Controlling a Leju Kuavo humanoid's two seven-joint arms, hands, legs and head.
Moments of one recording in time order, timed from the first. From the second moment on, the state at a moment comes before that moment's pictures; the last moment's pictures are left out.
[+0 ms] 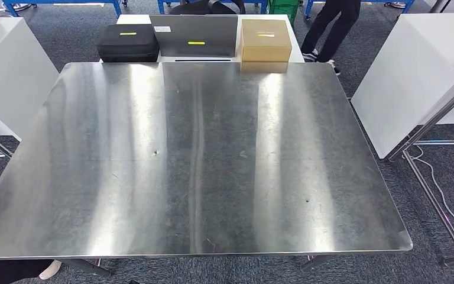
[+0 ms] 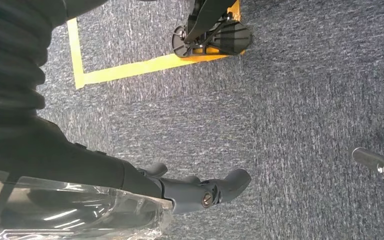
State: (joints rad) left arm -0.06 -0.05 -0.32 -0.24 0.02 0.31 -0.44; right arm -0.05 0.00 -1.22 -0.15 1.21 -0.14 -0.45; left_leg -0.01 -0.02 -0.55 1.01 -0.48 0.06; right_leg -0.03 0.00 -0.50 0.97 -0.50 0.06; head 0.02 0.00
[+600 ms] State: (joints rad) left arm -0.06 -0.04 -0.33 -0.24 0.03 0.32 -0.46; right arm -0.06 0.01 -1.21 -0.15 1.21 -0.15 -0.44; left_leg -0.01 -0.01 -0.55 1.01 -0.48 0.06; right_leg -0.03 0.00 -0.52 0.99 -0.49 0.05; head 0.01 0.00
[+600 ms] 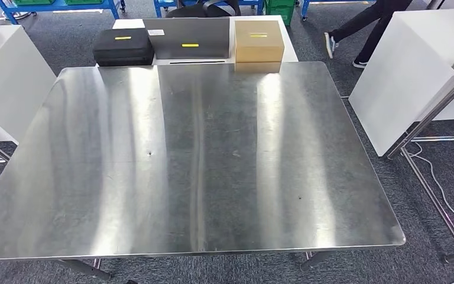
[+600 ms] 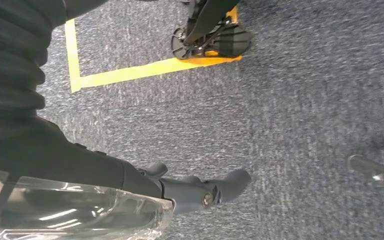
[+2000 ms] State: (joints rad) left arm -0.06 -0.02 -0.38 -0.24 0.10 0.36 -0.48; right arm -0.06 0.02 -1.20 -0.14 1.23 -0.16 -0.43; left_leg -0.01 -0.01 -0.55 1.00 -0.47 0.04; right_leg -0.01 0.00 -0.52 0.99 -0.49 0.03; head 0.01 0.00
